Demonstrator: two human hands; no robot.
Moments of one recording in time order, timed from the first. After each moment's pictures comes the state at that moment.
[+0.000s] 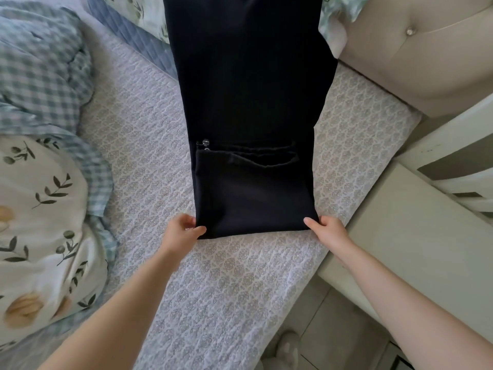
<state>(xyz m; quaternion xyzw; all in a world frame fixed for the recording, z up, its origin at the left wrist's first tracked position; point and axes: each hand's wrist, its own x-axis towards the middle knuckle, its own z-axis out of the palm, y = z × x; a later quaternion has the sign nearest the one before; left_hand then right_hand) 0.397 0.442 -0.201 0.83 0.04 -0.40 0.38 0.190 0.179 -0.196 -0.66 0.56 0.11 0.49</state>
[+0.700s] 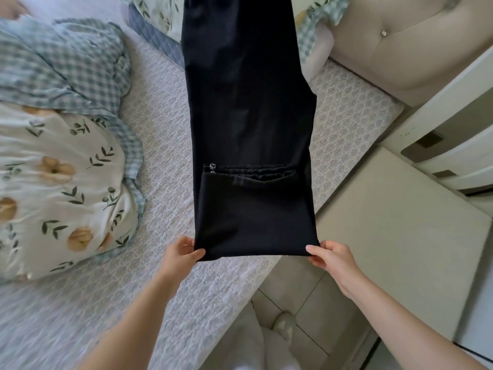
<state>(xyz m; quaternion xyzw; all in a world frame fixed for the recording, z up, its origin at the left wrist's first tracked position) 0.265 0.542 -0.124 0.81 0.09 -0.42 0.40 0.053 0.266 -0.126 -0.54 0.56 0.07 0.62</state>
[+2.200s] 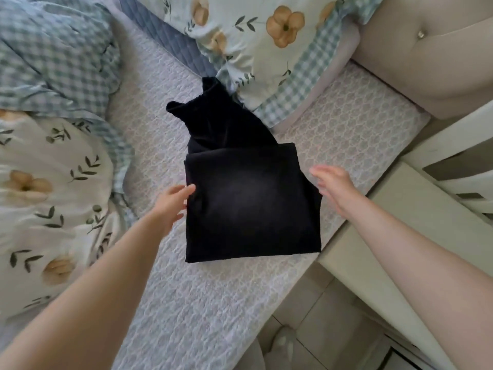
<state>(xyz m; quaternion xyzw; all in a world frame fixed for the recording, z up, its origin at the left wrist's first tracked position) 0.435 0.459 -0.155 0.76 0.15 -0.44 0.46 0.254 0.153 -0.134 -0.60 0.53 0.01 0.60</state>
